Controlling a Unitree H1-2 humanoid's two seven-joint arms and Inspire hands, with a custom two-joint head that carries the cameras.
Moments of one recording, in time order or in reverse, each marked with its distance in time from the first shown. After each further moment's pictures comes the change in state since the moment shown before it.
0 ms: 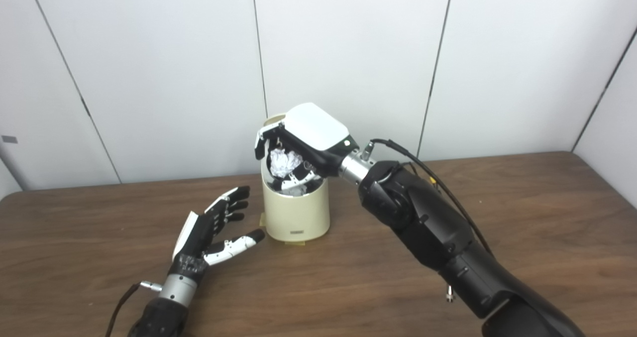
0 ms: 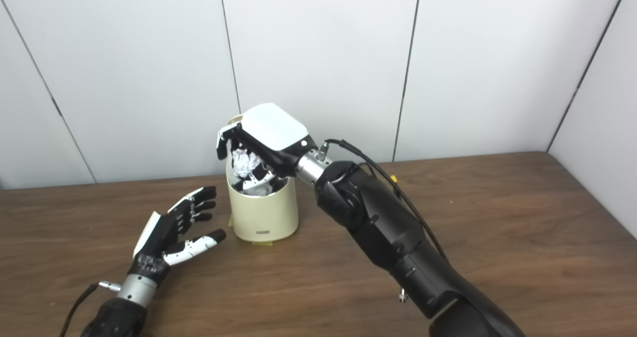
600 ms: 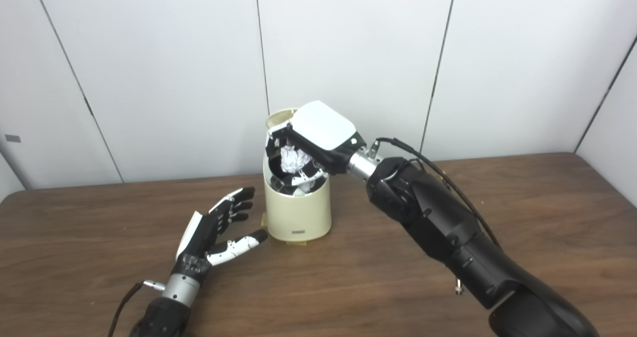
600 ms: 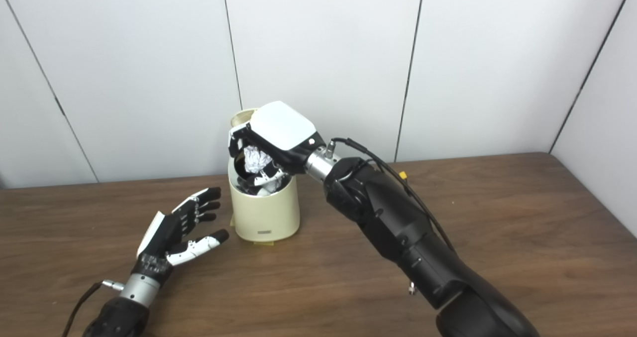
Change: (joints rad) left arm 0.001 0.002 -0.006 -0.001 -0.004 -0.004 -0.013; right arm -0.028 -0.035 0.021 0.073 -0.069 -0.025 -0.062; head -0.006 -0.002
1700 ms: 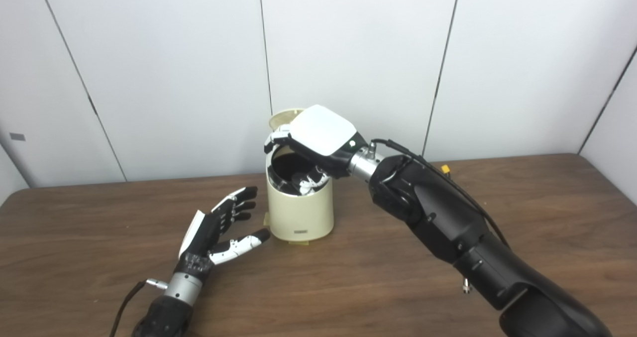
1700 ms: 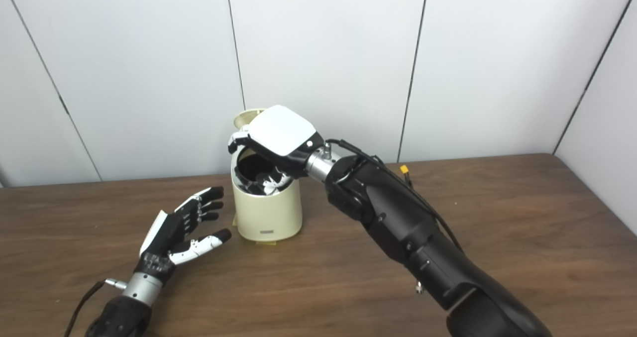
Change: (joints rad) left arm 0.000 -0.001 0.000 0.000 -0.003 -0.001 0.001; right arm 0.002 -0.025 0.043 -0.102 -0.091 0.089 0.138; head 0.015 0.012
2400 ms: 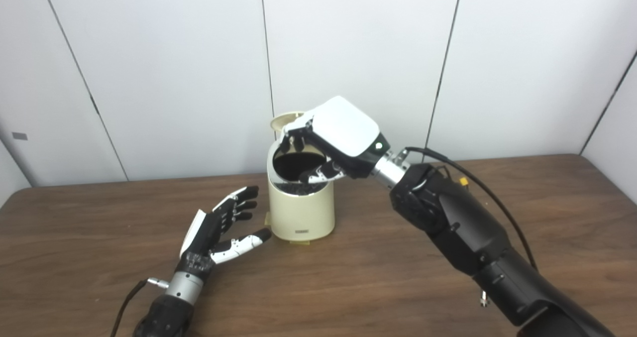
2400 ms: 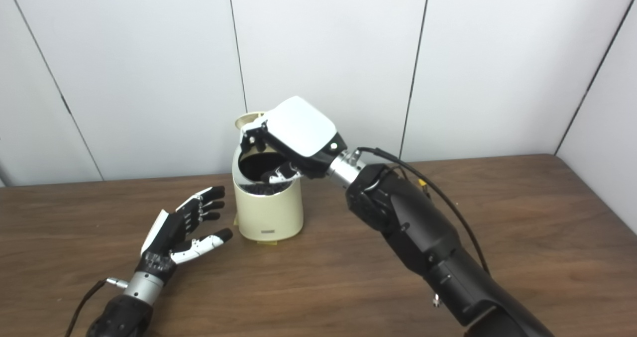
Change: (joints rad) left arm -0.002 -0.001 0.000 0.007 0.002 -0.006 0.002; right arm 0.088 -0.039 -0.095 -0.091 0.052 -0.128 -0.236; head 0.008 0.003
